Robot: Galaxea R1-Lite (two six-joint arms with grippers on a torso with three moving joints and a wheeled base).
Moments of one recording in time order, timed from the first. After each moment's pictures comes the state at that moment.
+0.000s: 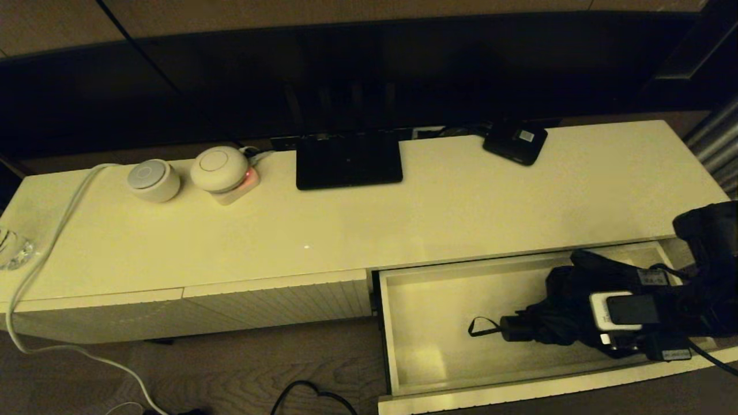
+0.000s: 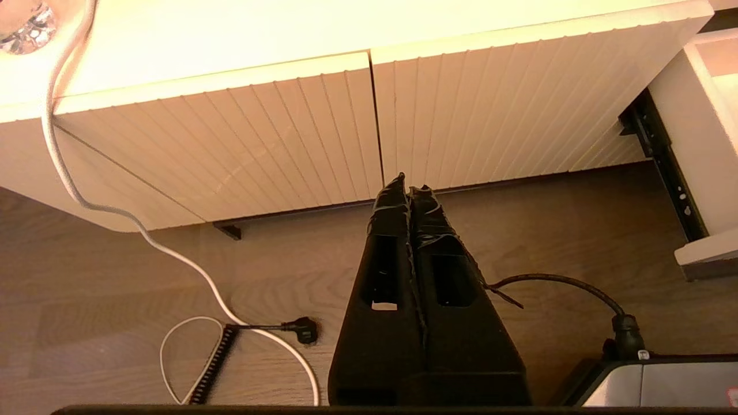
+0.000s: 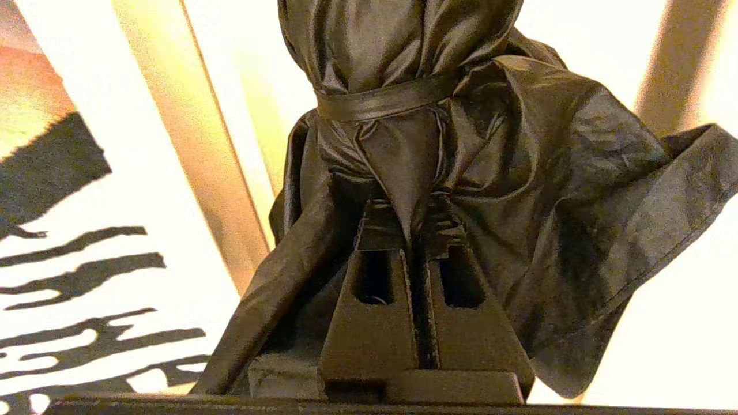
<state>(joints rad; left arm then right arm) 0.00 0.00 0.00 0.00 -0.01 0.05 0.02 1.53 -0.80 0.16 0.11 -1.47</state>
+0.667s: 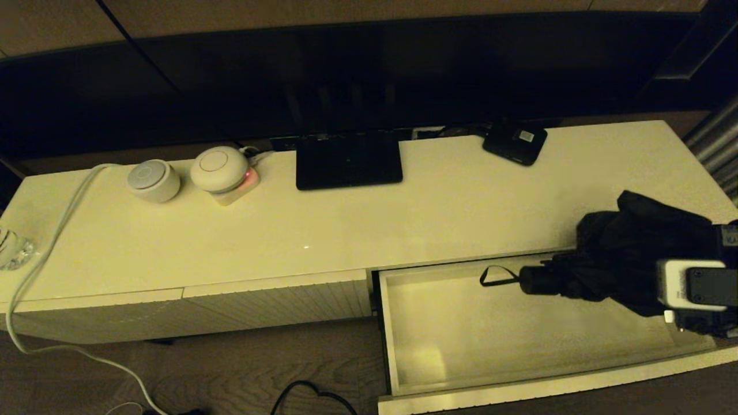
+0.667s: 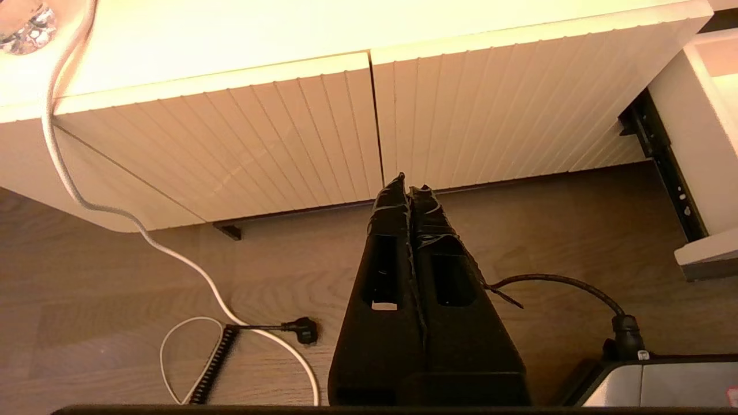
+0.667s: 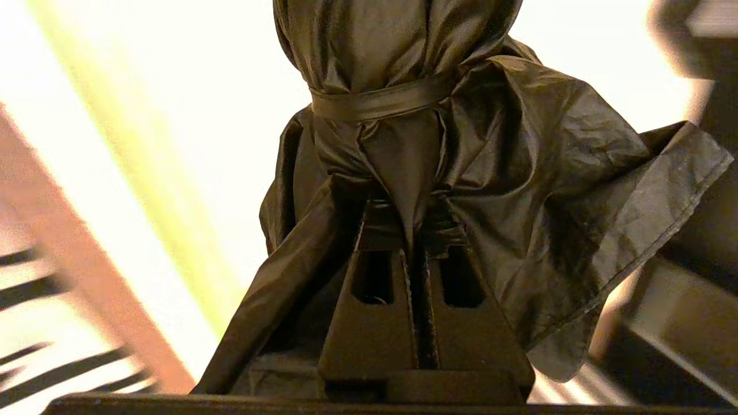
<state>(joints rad) 0.00 0.00 0.00 0.00 -0.01 0.05 0.02 1.25 -0.87 0.19 0.11 -1.47</state>
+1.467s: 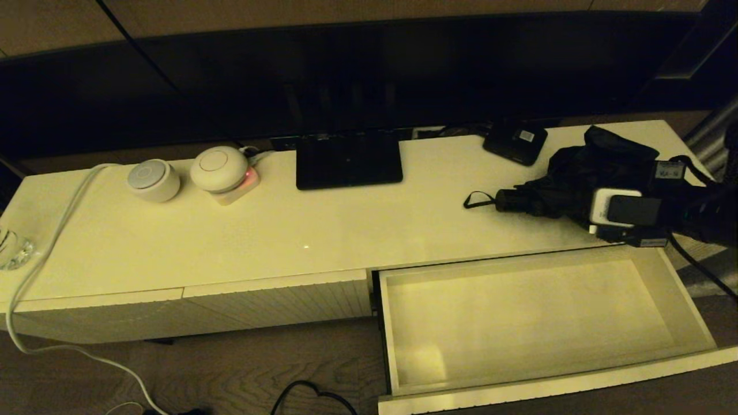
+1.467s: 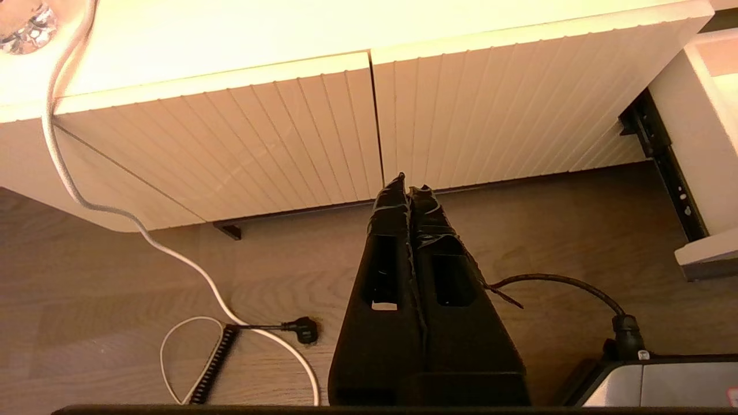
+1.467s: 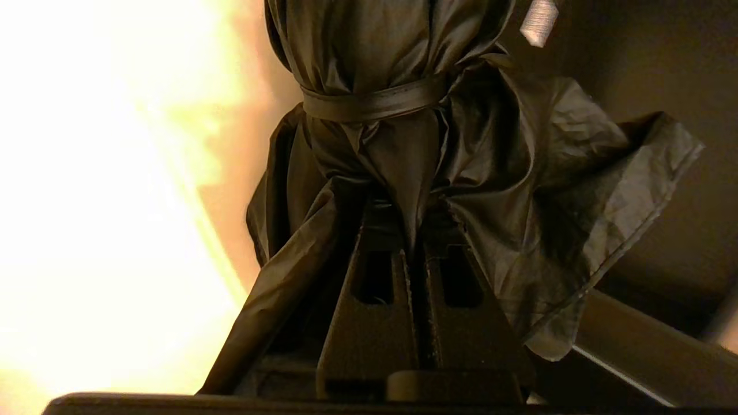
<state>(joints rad) 0.00 0.00 0.00 0.00 -0.01 0.05 0.01 1.56 -0.97 -0.32 0.10 -1.48</state>
